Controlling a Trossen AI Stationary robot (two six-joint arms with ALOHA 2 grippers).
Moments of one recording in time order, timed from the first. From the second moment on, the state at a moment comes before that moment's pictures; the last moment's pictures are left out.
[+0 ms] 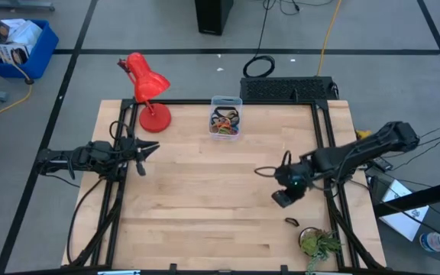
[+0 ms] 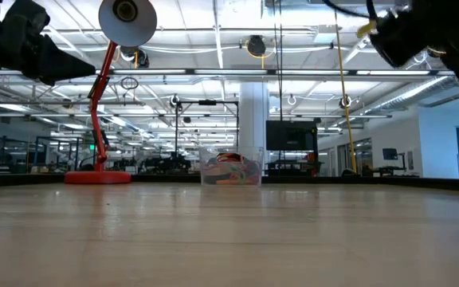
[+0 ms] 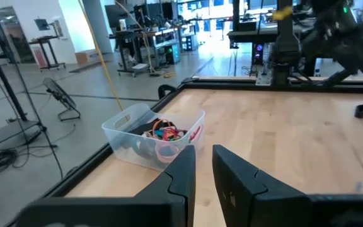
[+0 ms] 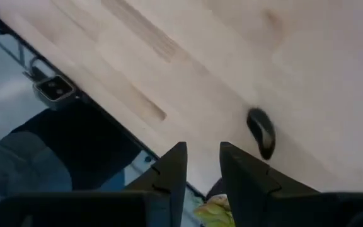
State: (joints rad) left arm -0.07 0.01 0.20 -0.29 -0.42 0.05; right arm 0.29 1.20 0.87 -0.78 -0.41 1.36
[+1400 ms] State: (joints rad) left arm -0.07 0.01 0.20 -0.29 -0.45 0.07; right arm 0.39 1.20 0.80 -0.73 -0.11 1.31
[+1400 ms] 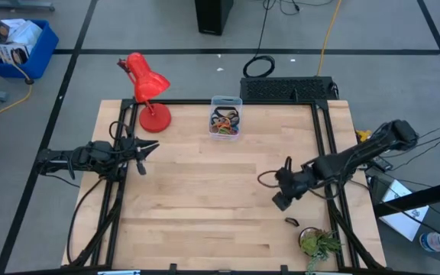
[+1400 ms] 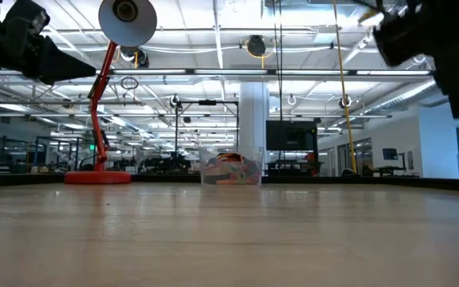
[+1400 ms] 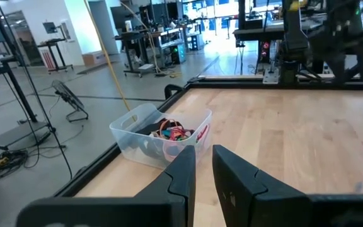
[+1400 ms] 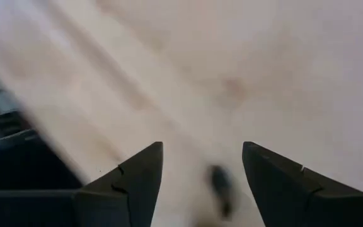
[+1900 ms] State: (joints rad) left arm -0.07 0.01 0.20 -0.29 -0.45 0.08; right arm 0.60 1.57 1.04 -1.03 -0.15 1.24
